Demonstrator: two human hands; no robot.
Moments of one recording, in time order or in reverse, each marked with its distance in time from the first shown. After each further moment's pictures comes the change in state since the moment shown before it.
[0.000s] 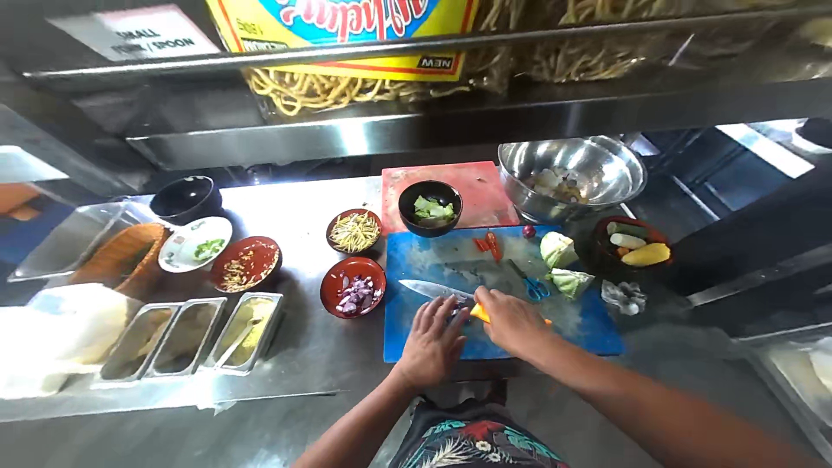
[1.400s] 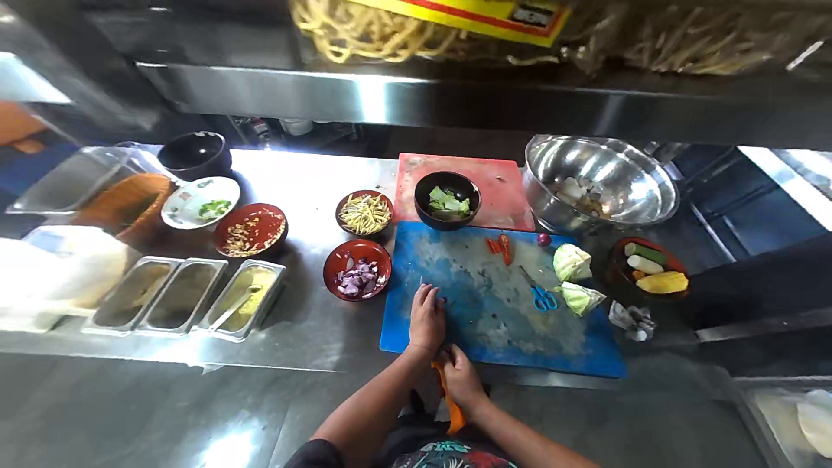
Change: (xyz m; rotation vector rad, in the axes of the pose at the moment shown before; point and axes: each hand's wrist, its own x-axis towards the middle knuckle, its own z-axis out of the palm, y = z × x) left_hand 0.012 -0.028 0.071 -0.371 0.045 -0.768; right_hand -0.008 -0.050 0.169 1.203 -0.047 0.189
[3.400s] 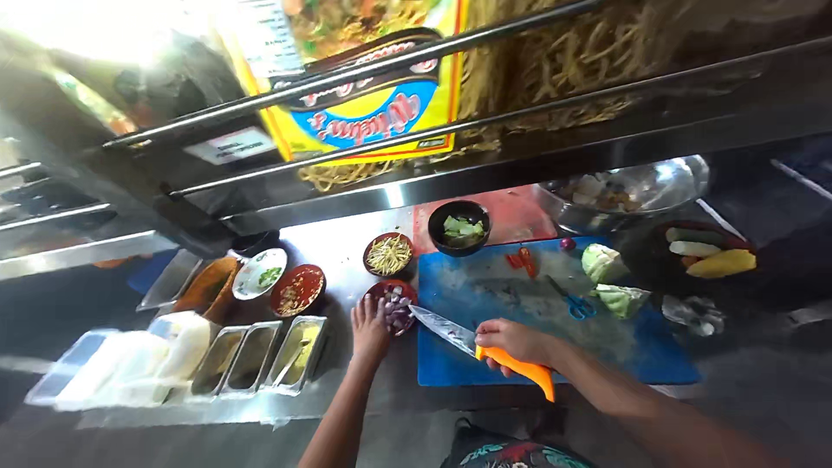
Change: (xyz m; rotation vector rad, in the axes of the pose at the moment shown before) left_hand 0.057 -0.036 -0.184 0.788 -0.227 -0.060; right_hand 0.025 -0.143 -0.103 -0.096 -0.570 0.082
